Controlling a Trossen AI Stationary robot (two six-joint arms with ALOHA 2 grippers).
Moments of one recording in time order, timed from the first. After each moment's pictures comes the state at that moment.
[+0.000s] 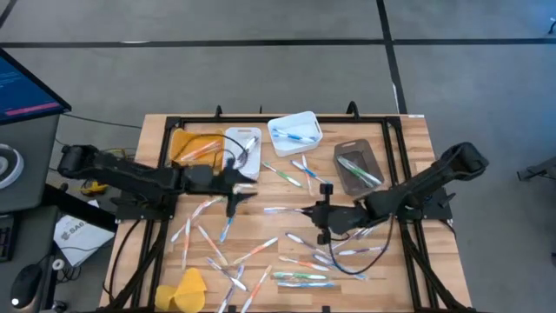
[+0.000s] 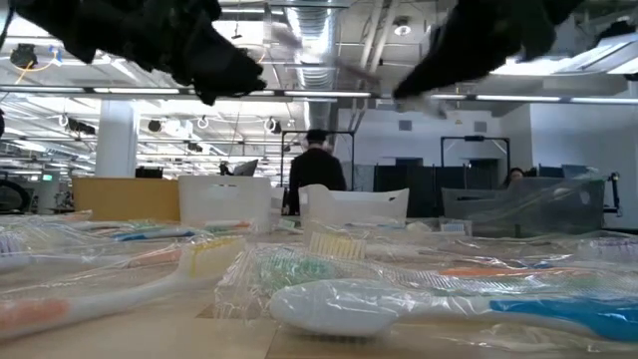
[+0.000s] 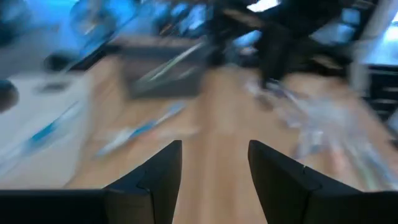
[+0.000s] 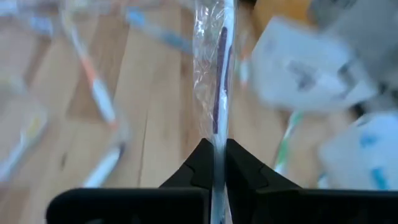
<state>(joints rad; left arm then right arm) -0.08 1.13 0.45 0.43 -0.15 -0.06 0.44 1.46 0.82 -0.05 0.61 0.01</state>
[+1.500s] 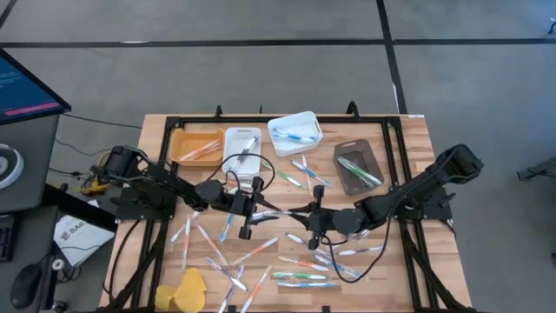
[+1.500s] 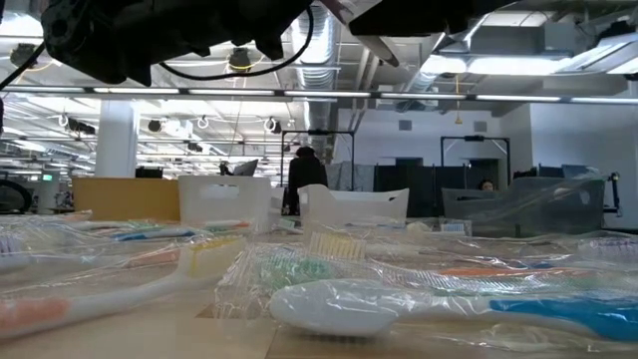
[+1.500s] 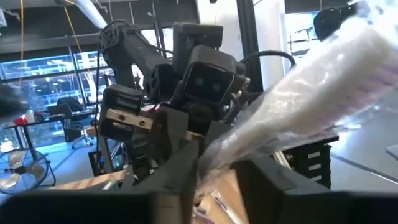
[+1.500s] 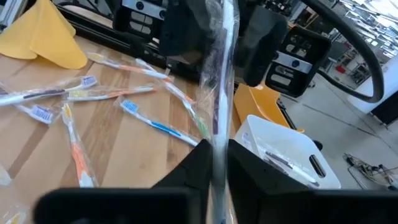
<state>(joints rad) -0.20 1.64 0.56 1.30 0.04 0.16 0.46 1.53 0.83 0.37 0.65 -0.26</state>
